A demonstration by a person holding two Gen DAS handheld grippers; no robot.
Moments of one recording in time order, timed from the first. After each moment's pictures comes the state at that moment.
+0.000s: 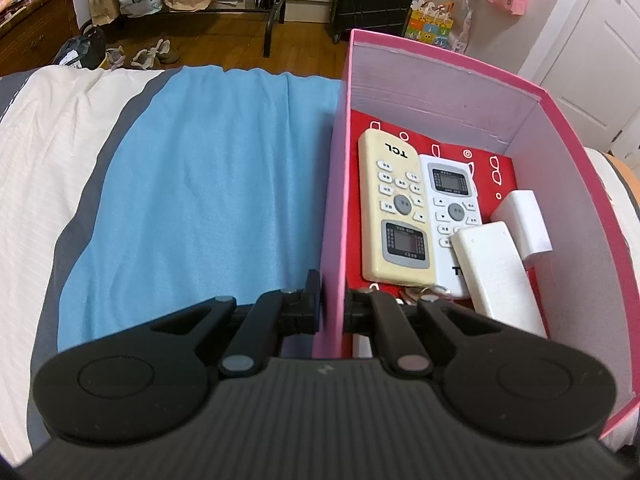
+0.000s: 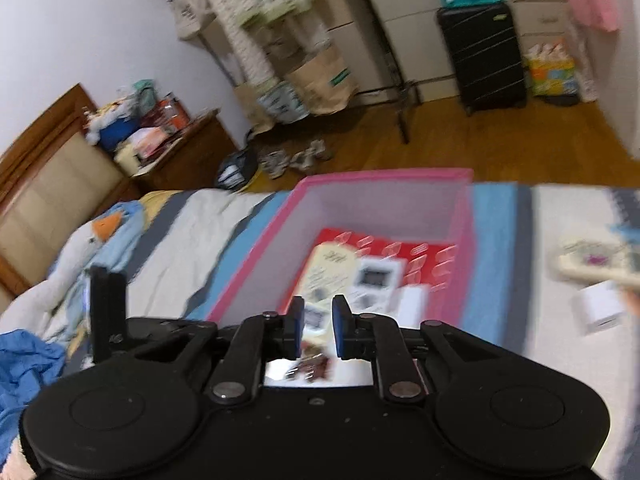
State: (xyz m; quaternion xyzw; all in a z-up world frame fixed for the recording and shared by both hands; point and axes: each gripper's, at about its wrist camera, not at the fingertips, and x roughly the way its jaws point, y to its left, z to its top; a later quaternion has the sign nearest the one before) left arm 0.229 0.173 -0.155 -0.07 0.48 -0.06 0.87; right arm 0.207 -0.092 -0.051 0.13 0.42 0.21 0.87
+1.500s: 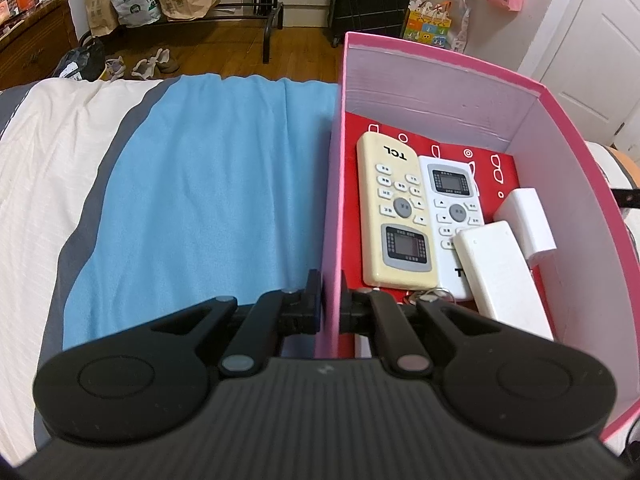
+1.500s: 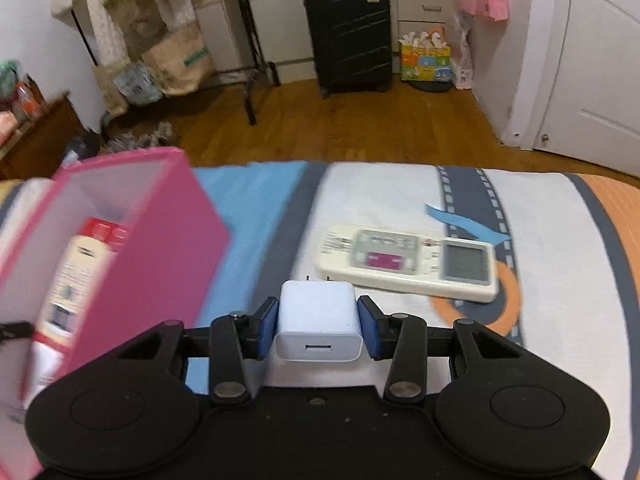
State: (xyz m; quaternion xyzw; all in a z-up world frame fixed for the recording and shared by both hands) left arm 0.229 0.167 -0.155 -0.05 0.47 -0.06 0.88; right arm 0.248 -0.169 -0.125 0.06 0.46 0.07 0.89
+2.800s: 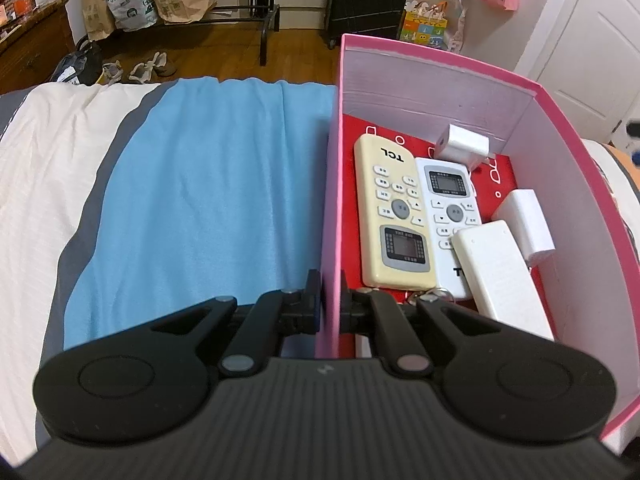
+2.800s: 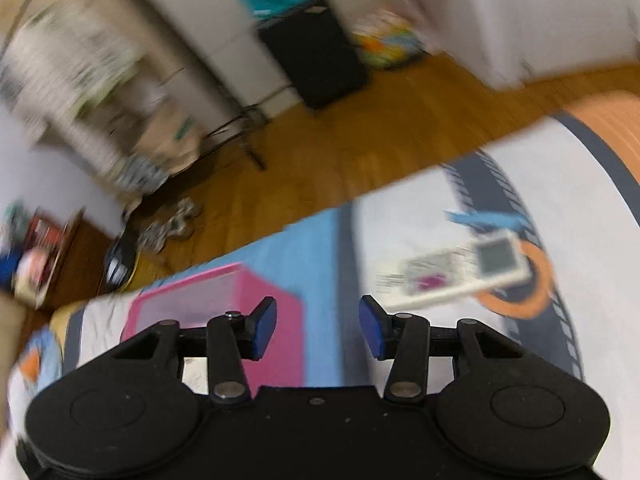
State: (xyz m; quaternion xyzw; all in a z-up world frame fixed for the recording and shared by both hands) left arm 0.228 0.166 -0.154 -0.04 0.47 -0.06 0.88; right arm 0.262 -0.220 -0.092 0.28 0.46 -0.02 0.84
